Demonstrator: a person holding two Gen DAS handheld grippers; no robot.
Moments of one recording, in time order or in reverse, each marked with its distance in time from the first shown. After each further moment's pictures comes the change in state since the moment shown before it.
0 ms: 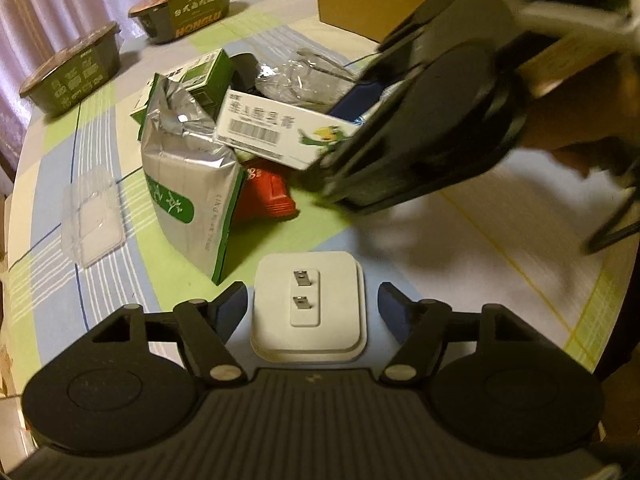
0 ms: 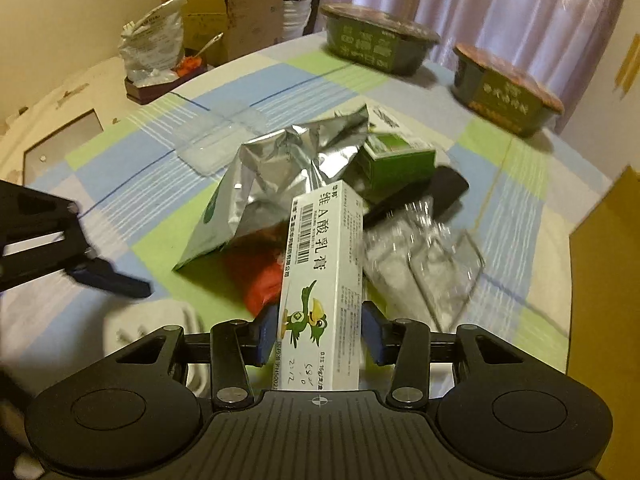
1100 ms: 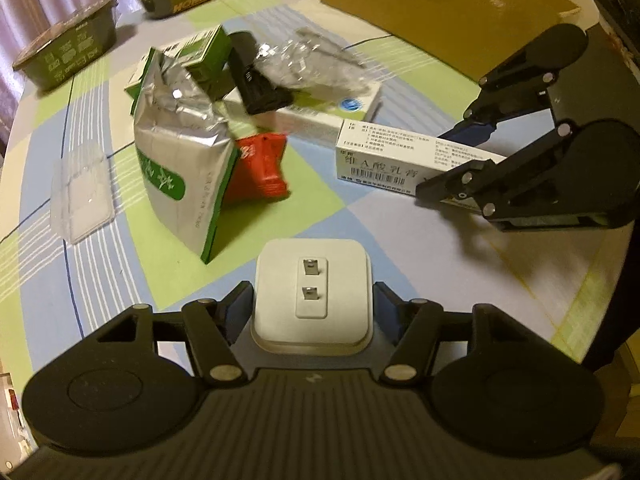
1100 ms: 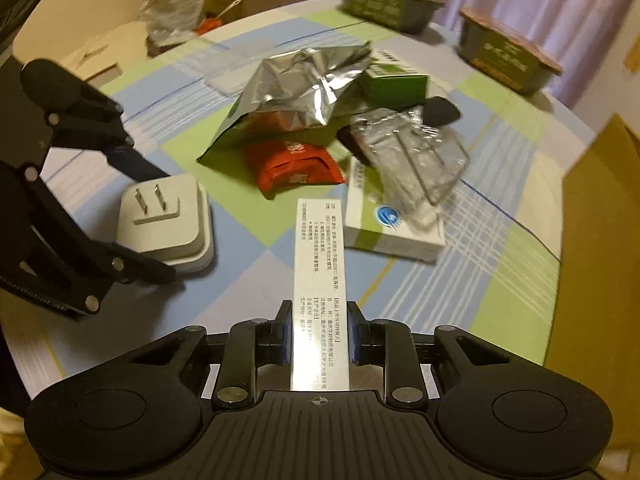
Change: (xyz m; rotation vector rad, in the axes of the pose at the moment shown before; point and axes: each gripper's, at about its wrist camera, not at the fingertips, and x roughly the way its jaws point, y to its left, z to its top) left arm -0.005 0.002 0.002 -0.055 0.056 -0.043; right arm -0.028 -0.003 -0.058 -0.066 0.054 -0.003
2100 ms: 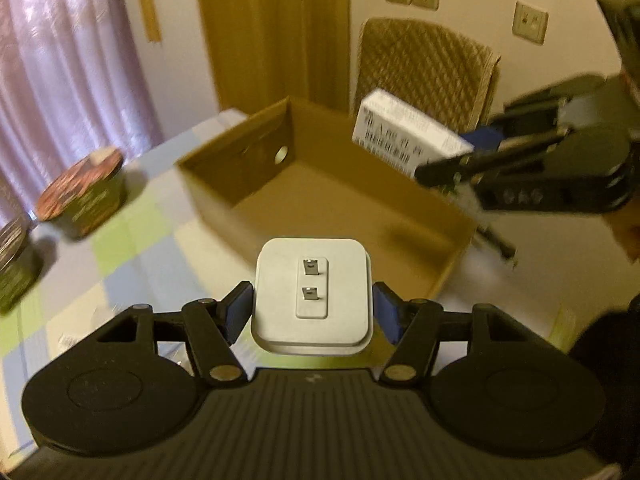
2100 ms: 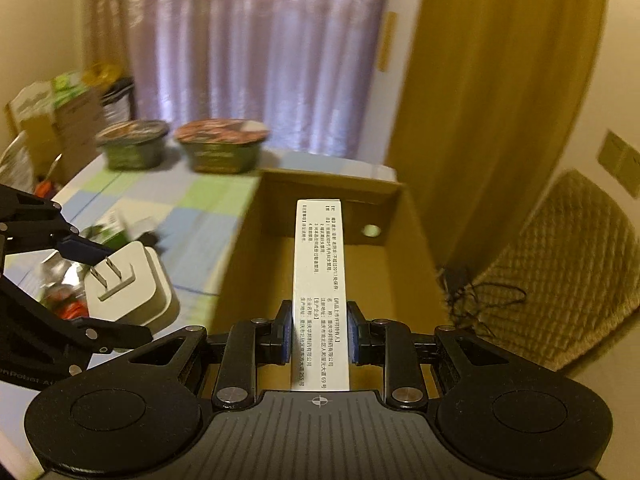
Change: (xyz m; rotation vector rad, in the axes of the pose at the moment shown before) left arm -0.042 -0.156 0.230 0.143 -0.273 -0.081; right arm -0.198 -0.207 -0.040 0.415 -0.248 -0.346
